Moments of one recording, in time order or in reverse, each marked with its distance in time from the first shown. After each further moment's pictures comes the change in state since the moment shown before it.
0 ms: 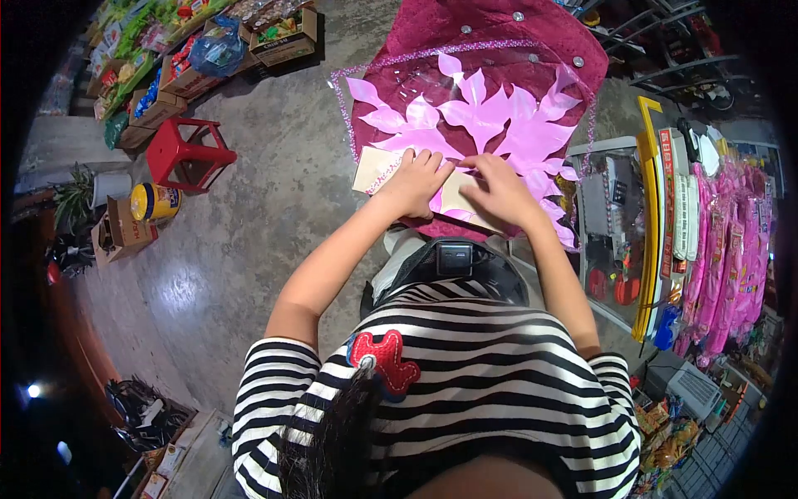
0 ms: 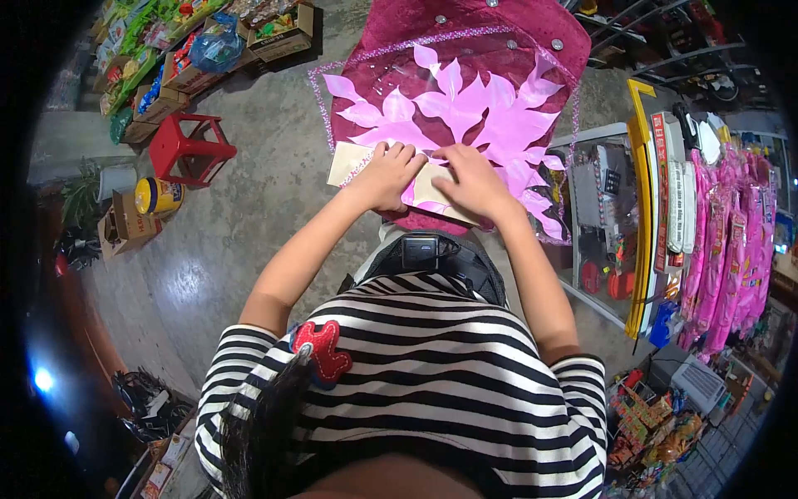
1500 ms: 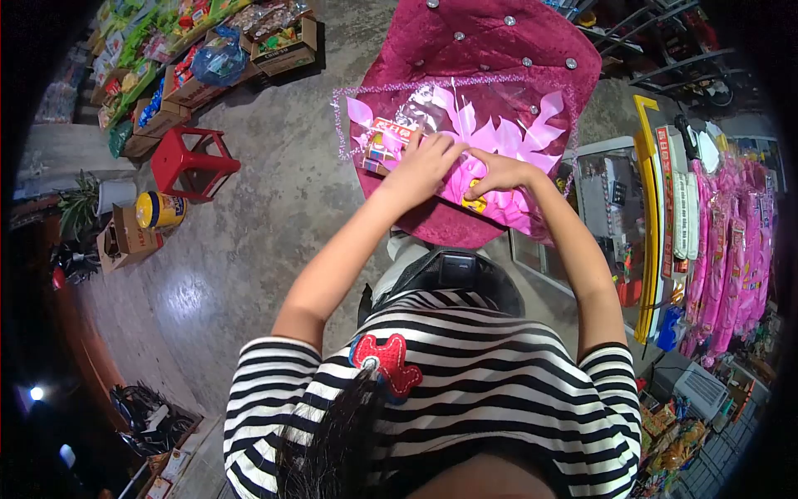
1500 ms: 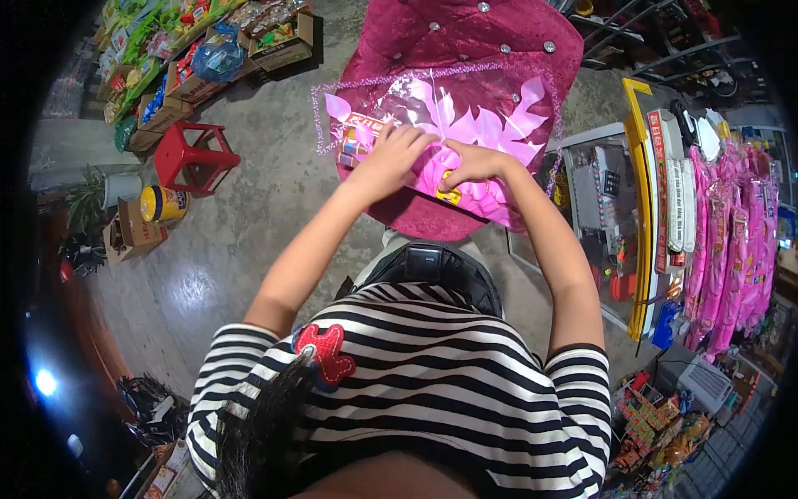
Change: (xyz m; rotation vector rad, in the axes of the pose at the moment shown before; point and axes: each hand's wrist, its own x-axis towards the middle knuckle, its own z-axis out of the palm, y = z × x) left_hand 0.026 -0.002 -0.025 -0.115 0.254 -0.012; right_hand 0.048 0.056 -0.017 0.262 -0.544 0.201
